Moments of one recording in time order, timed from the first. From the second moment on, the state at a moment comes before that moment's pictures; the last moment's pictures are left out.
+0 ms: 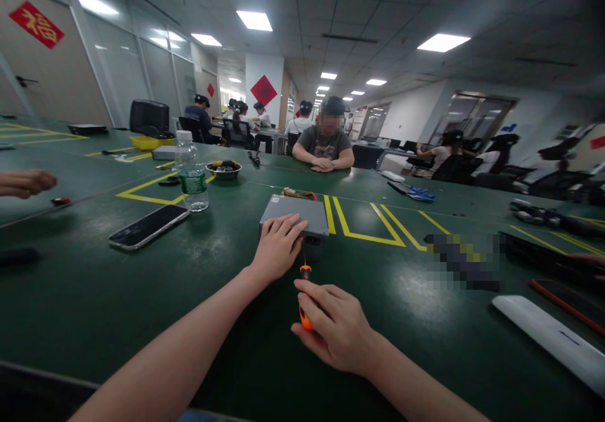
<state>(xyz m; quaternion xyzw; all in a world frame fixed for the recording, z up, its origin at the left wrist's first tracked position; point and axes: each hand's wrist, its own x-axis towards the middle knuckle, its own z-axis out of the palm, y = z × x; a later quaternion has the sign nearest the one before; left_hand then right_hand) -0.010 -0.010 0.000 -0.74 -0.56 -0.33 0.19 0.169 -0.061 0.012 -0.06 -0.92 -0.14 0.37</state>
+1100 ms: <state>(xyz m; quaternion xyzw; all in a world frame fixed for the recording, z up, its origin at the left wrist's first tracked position) -0.010 -0.010 -0.001 -0.74 -0.56 -0.33 0.20 0.172 -0.061 0.009 -0.07 -0.92 -0.12 0.38</state>
